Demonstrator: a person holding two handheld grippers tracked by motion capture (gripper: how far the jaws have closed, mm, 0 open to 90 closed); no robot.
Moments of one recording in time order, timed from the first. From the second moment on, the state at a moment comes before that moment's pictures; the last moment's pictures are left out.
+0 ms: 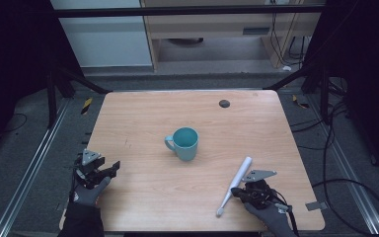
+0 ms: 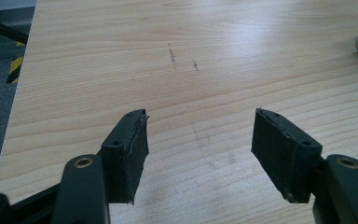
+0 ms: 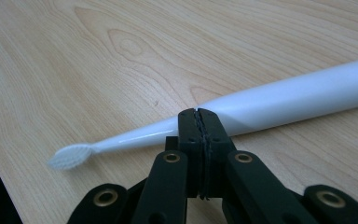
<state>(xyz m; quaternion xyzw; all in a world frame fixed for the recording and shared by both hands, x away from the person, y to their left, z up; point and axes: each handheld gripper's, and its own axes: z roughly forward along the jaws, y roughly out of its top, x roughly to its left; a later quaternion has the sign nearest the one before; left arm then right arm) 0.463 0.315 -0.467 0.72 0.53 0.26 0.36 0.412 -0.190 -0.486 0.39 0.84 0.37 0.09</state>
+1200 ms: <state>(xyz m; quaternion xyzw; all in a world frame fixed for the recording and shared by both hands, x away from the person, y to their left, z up) 0.465 0.311 -0.470 0.73 0.53 0.25 0.36 0.483 -0.235 -0.474 0.49 0.74 0.41 0.20</state>
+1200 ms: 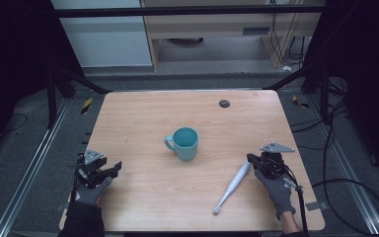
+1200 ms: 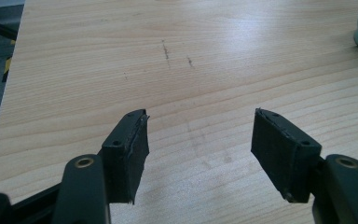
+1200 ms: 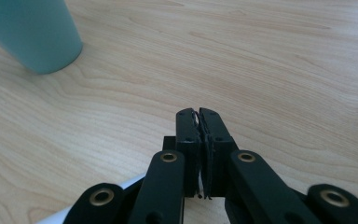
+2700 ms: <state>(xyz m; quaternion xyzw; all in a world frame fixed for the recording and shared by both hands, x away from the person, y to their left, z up) 0.464 0.311 -0.470 0.73 0.53 0.25 0.35 0.477 -0.245 -0.487 0.50 0.76 0.35 0.20</state>
